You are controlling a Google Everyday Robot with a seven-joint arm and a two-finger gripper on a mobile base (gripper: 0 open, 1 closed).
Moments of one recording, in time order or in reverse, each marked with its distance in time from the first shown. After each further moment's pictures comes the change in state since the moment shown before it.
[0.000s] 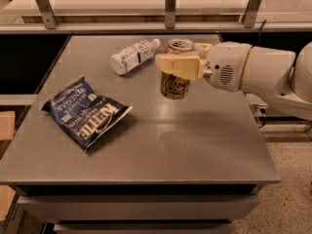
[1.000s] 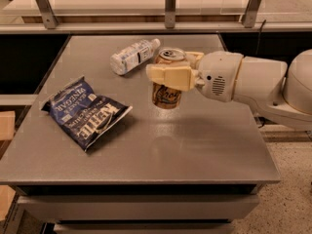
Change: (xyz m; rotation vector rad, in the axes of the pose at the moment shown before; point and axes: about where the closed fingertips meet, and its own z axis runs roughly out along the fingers) arm 0.012 0.026 0.007 -0.039 0.002 0.004
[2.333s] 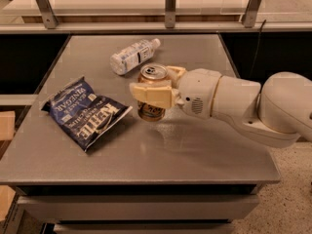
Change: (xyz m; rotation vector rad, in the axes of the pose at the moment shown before) arm 0.033 0.024 0.028 -0.031 -0.018 -0.069
